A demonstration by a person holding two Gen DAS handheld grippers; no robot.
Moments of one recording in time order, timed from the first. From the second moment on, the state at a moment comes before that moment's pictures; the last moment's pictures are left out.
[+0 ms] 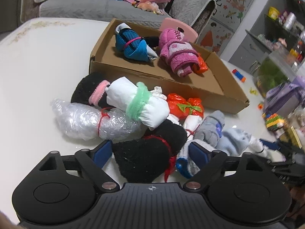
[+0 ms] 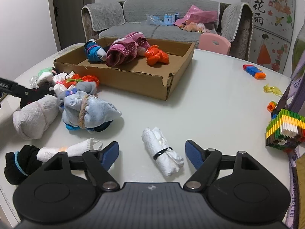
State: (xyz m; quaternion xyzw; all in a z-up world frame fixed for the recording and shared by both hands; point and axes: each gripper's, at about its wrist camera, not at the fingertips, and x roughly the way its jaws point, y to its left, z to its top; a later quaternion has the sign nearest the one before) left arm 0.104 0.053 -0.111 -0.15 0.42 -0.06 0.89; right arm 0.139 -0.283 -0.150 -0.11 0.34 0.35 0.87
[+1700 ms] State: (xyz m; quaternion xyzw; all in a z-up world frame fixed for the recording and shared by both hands) left arm 0.034 0.046 -0.085 -0.02 0.36 -0.07 0.93; right arm 0.123 -0.301 -0.133 -0.07 0.33 0.33 0.88
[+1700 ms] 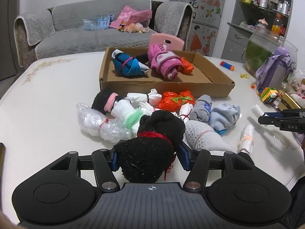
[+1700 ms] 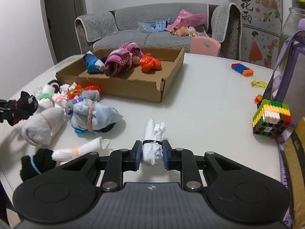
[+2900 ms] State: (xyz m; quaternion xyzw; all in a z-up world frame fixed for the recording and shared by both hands) left arm 0.243 0.041 0.050 0.02 0.30 -0.05 0.95; right arm 0.252 -0.194 0.009 -0.05 0.24 0.37 0.89
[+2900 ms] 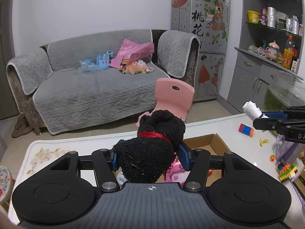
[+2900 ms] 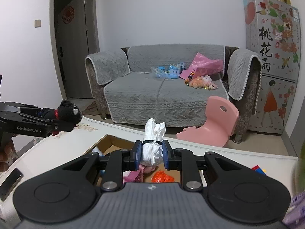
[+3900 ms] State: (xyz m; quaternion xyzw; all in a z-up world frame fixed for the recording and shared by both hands) left arm 0.316 0.021 -0.049 0.02 0.37 -0.06 0.93; right arm 0.305 -0.153 -0.053 -0.08 0.33 0.34 0.88
